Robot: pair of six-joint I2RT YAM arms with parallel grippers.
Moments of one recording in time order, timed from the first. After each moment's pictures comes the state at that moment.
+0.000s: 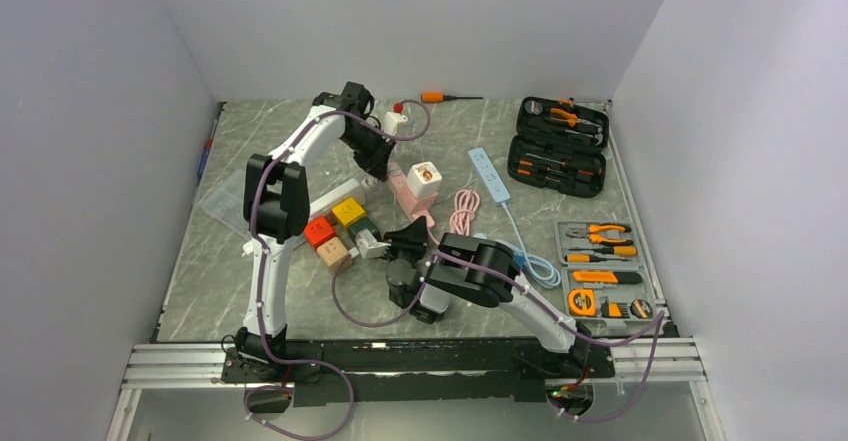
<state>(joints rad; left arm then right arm) -0.31 2.31 2.08 -1.06 0.58 0.61 1.18 2.38 0.94 1.44 1.16 -1.21</state>
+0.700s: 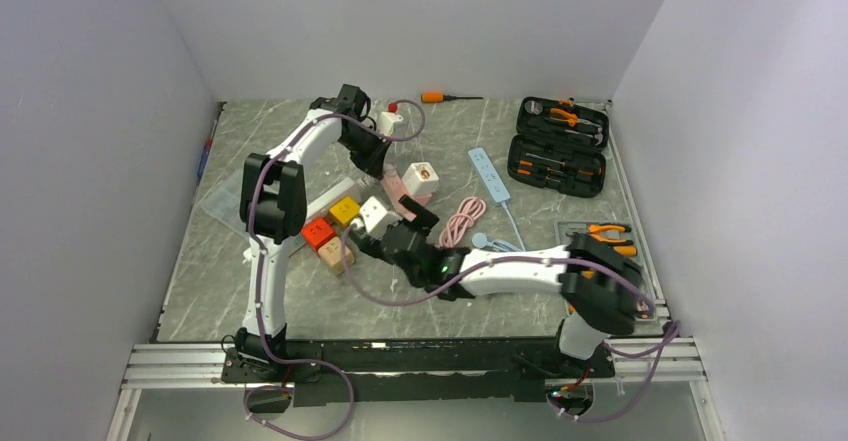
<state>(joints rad) -0.29 2.29 2.00 -0.94 0.53 0.55 1.21 1.69 0.93 0.33 0.79 -0.30</state>
